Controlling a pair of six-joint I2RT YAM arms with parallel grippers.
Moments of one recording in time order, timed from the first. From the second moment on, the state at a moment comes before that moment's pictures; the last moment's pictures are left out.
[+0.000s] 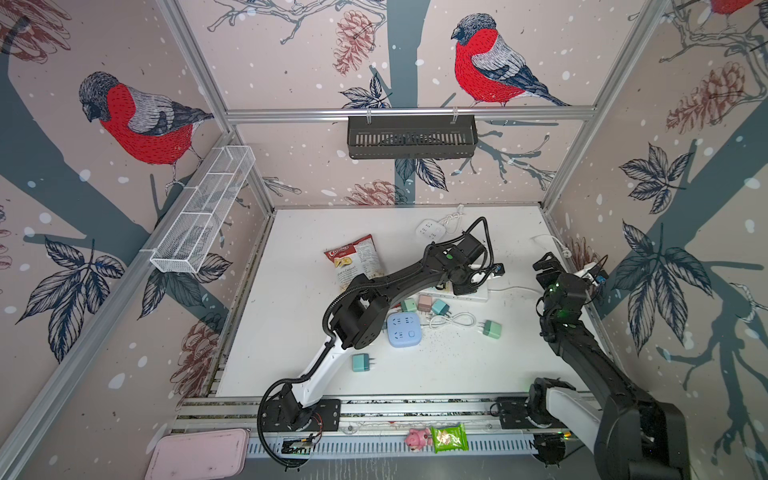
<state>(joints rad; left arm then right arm) -0.95 2.33 2.06 -0.71 0.14 0.63 -0.11 1.01 0.36 0.44 0.29 0.76</state>
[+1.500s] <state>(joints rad) -0.55 1.05 0.69 0.03 0.02 0.01 0.53 0.79 0.47 -0.55 0.34 1.56</state>
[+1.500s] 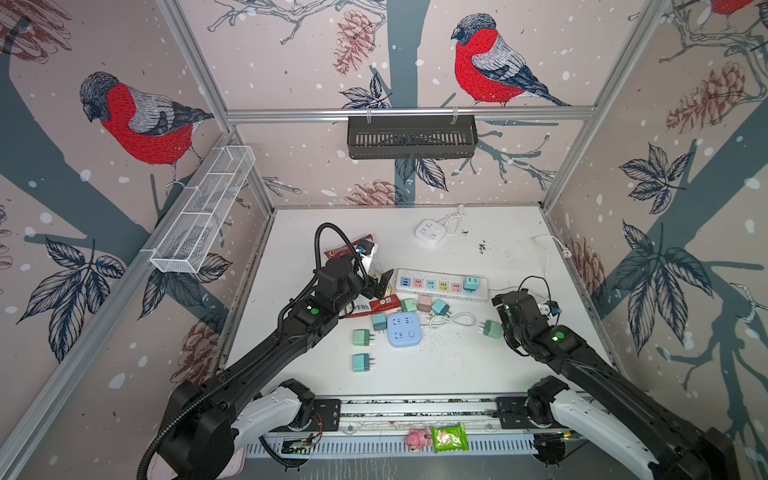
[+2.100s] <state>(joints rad) -0.55 1.03 0.60 0.17 0.04 0.04 0.68 0.76 0.57 -0.69 0.42 1.63</state>
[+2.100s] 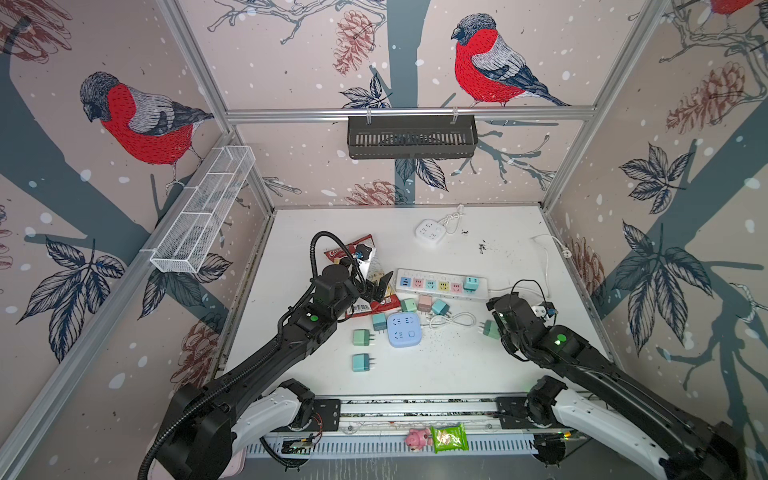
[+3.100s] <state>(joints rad) -0.55 0.70 0.58 0.15 0.21 -0.05 0.72 0.62 0.46 -0.87 0.38 1.65</state>
